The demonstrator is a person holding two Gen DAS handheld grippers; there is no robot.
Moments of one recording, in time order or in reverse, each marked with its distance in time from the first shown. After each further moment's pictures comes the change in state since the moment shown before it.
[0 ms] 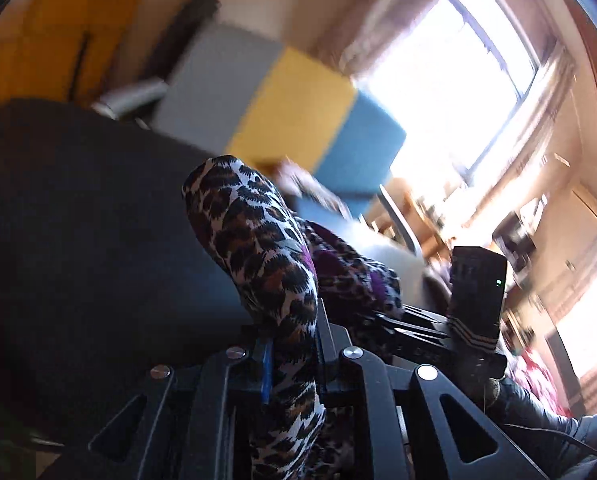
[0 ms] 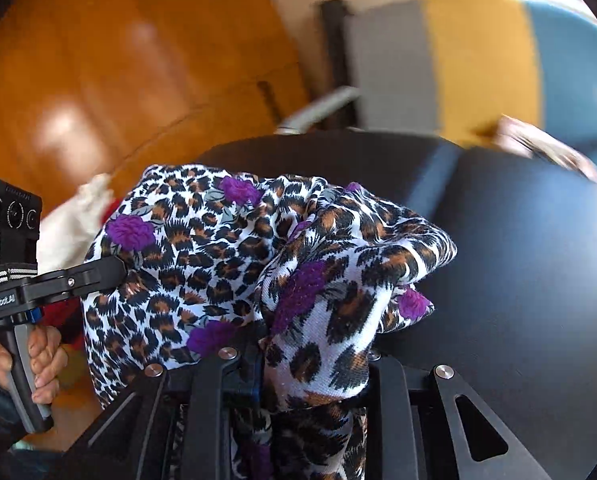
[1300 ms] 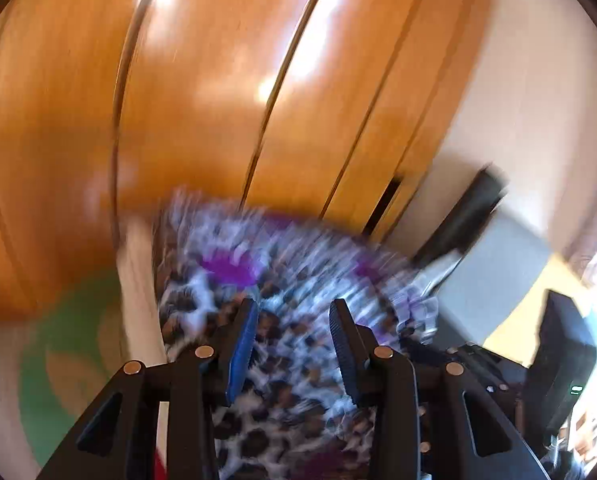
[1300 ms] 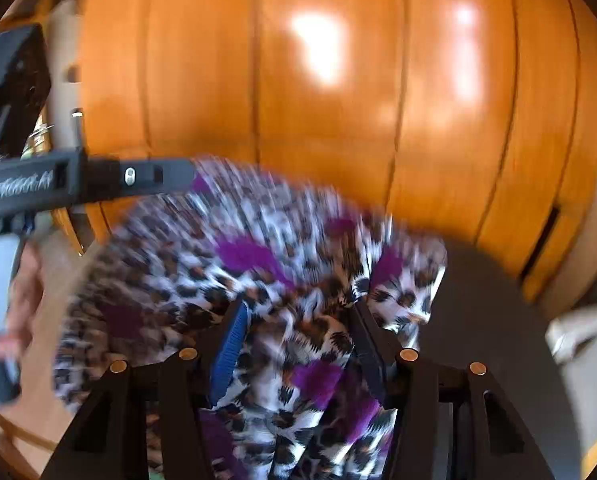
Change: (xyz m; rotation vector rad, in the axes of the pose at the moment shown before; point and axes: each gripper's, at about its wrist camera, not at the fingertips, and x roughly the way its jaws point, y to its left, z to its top) left arm -0.179 0.219 0.069 -0.473 -0.371 0.850; right arm 0.223 0.316 0.148 -0.736 0.128 0.429
